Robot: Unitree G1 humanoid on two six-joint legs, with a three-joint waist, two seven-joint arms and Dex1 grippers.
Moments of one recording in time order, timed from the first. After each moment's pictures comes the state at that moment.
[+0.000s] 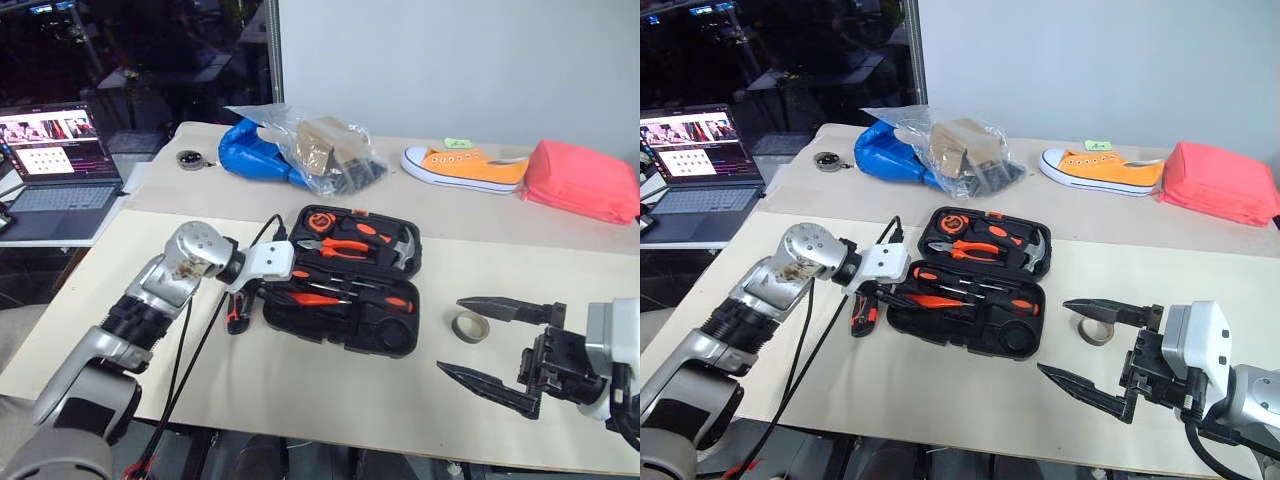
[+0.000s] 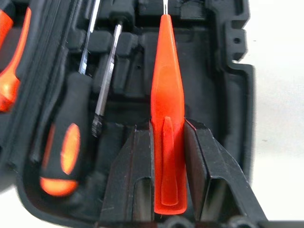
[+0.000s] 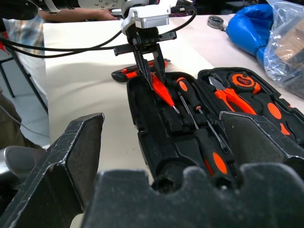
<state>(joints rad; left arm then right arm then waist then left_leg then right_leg) -0.81 0.66 -0.45 0.28 -0.08 0.15 -1.39 0.38 -0.80 -0.61 -0.82 0.81 0.42 0.98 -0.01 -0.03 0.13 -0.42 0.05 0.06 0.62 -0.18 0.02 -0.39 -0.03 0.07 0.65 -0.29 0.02</state>
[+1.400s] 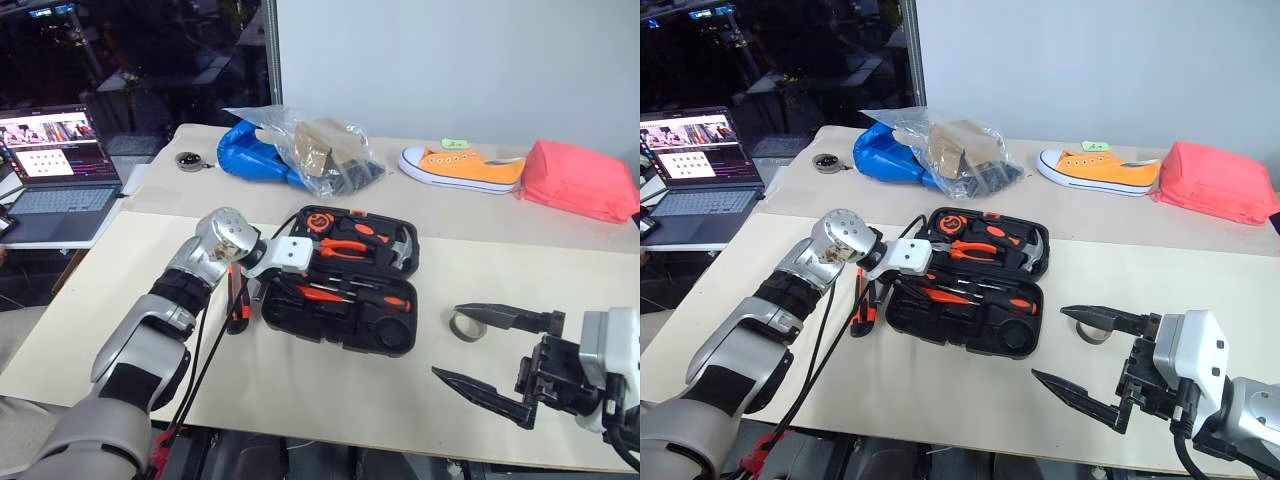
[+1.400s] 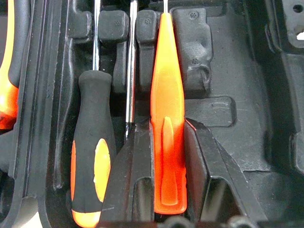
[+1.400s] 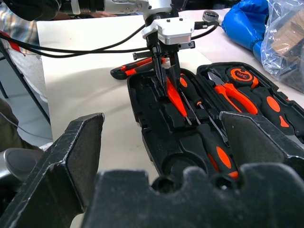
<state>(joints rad) -0.98 0.48 -0.47 0.68 0.14 -0.04 -1.48 0.46 -0.81 -0.62 -0.89 0.83 0.42 0.90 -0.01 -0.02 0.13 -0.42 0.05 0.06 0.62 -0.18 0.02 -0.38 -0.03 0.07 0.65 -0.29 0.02</state>
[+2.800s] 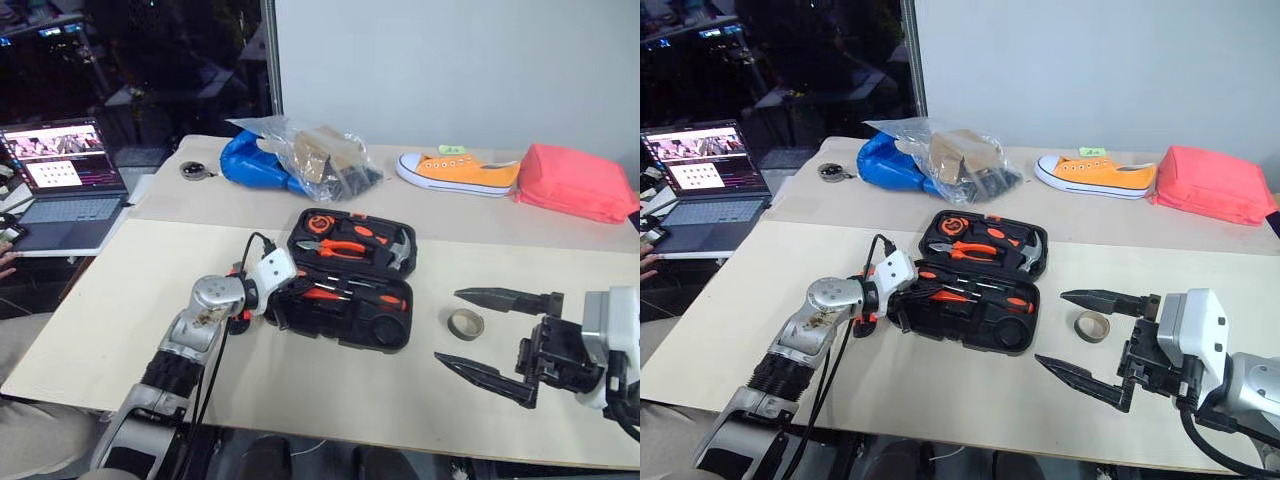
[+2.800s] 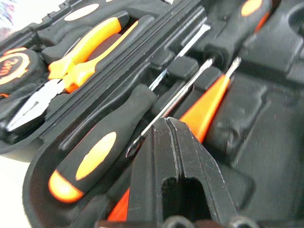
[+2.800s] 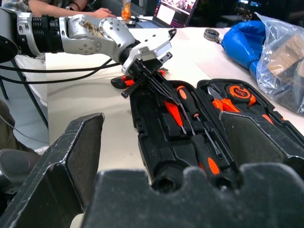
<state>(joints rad) -0.49 0.43 -0.24 0.31 0.01 0.04 -0.88 0.34 -0.85 -0.58 -0.80 0.83 0.42 0.95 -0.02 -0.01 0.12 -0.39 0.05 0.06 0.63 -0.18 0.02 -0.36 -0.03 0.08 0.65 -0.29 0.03</state>
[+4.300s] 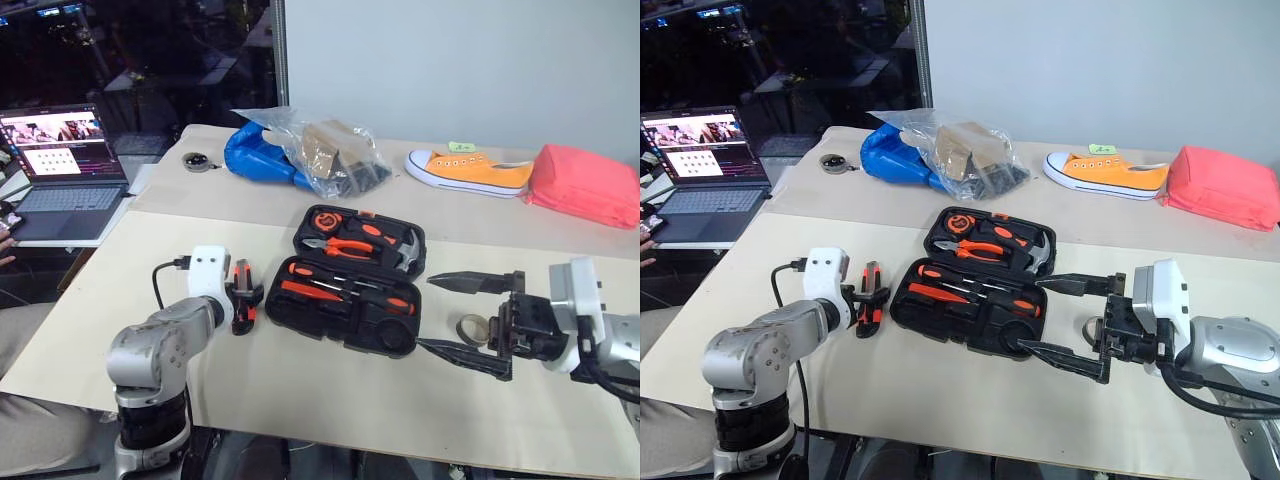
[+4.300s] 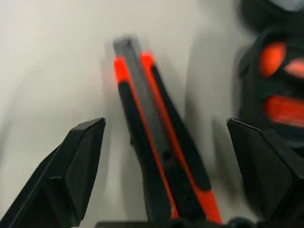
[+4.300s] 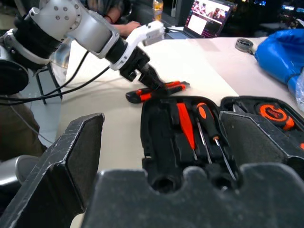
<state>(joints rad) -0.33 0.21 0.18 -0.51 -0.30 1.45 -0.03 0.07 -0.87 -0.36 -0.62 0.81 0.41 1.04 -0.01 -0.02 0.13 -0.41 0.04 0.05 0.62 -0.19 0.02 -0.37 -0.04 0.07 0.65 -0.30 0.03</state>
